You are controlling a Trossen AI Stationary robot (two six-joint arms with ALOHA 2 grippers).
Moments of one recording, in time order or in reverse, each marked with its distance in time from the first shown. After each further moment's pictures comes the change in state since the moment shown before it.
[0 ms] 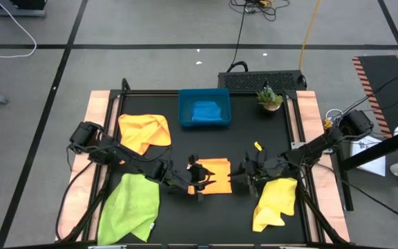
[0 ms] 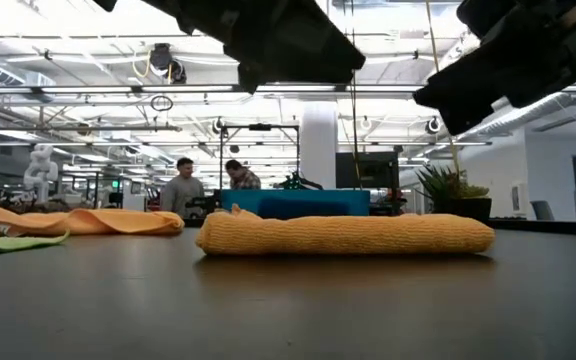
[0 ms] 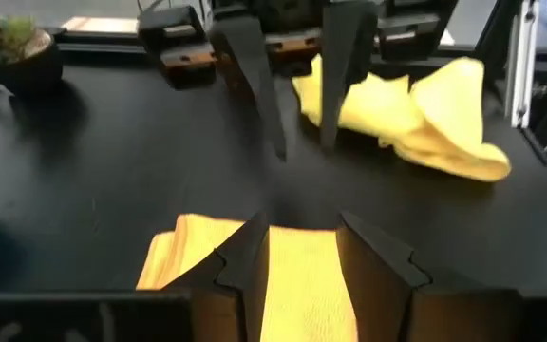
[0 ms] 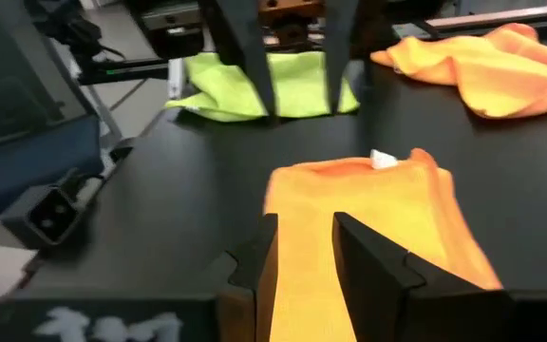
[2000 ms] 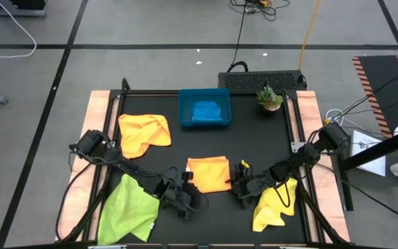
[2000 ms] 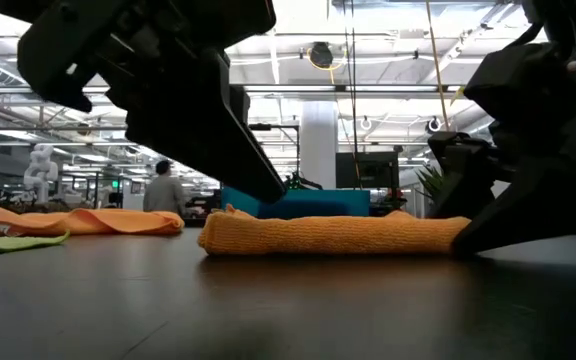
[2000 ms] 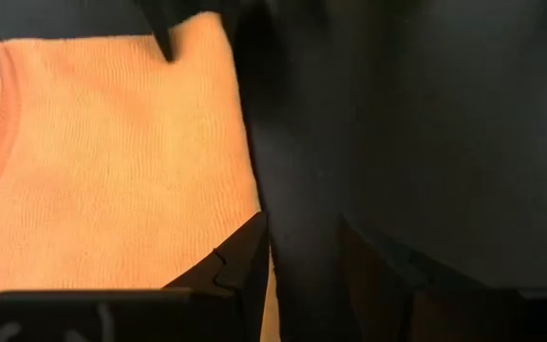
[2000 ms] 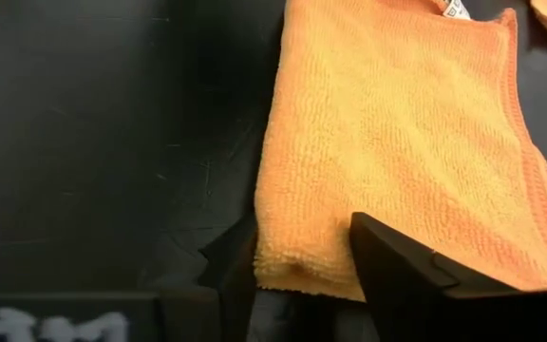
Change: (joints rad) left arm -0.129 0.108 0.000 -0.263 0.069 -0.026; right arm 0.090 0.389 0.121 -0.133 0.158 -0.258
